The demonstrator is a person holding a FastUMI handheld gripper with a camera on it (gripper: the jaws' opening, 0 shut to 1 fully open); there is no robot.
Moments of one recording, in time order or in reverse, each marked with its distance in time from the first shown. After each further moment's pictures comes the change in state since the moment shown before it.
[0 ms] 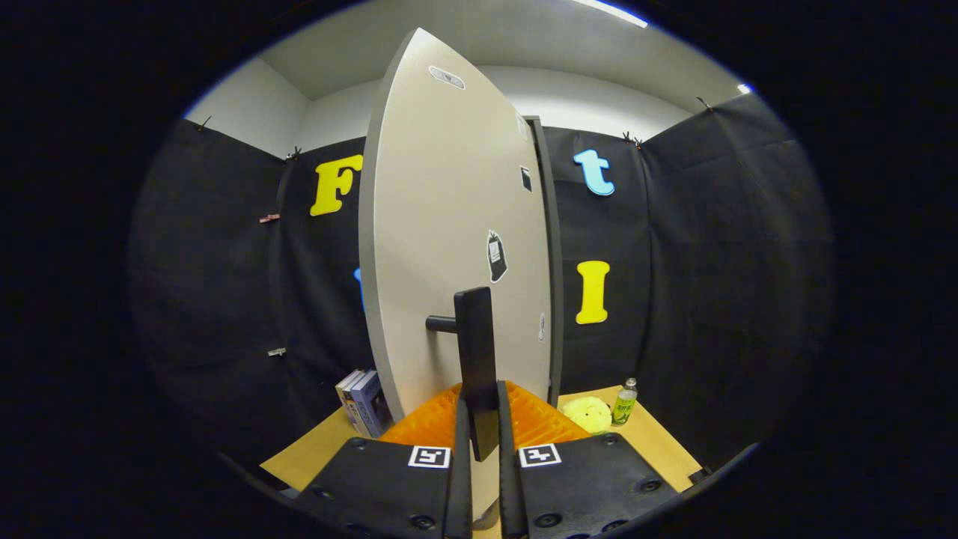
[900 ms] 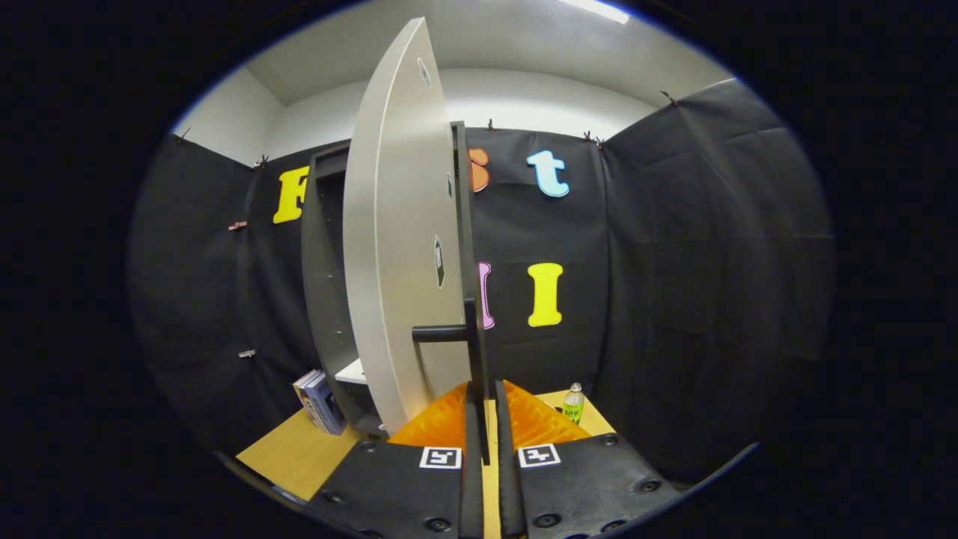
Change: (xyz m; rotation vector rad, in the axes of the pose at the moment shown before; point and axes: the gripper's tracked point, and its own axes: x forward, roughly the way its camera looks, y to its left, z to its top) arm -0.003 -0.114 0.013 0.024 -0.014 -0.067
